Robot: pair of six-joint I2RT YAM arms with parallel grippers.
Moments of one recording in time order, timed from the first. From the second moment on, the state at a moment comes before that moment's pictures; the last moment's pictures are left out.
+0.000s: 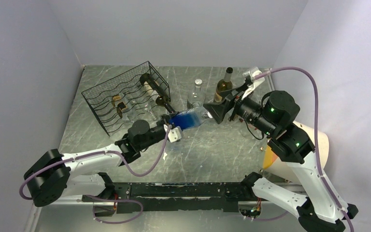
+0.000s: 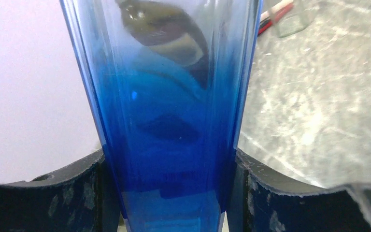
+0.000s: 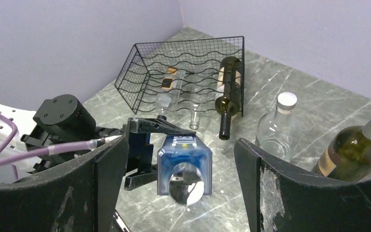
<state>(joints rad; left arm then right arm) -0.92 1.20 0.52 0.64 0.10 0.54 0.65 0.86 1.32 -0.52 -0.15 0.17</state>
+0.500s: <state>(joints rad) -0.92 1.24 0.67 0.51 -0.05 1.23 0.65 0.88 1.33 -0.61 -0.19 0.09</state>
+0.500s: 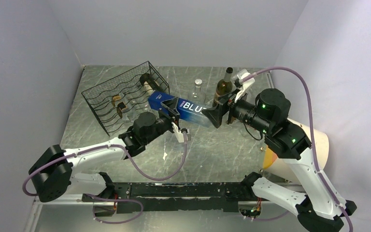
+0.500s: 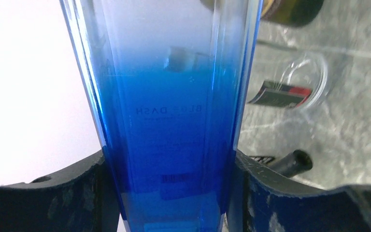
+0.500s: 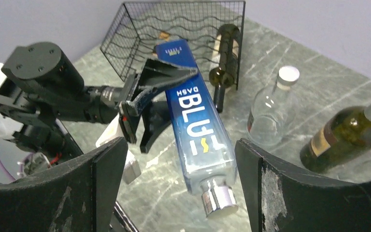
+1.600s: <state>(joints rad) -0.92 1.39 0.70 0.65 0.09 1.58 0.65 1.08 1.16 -0.78 -0.14 0.05</state>
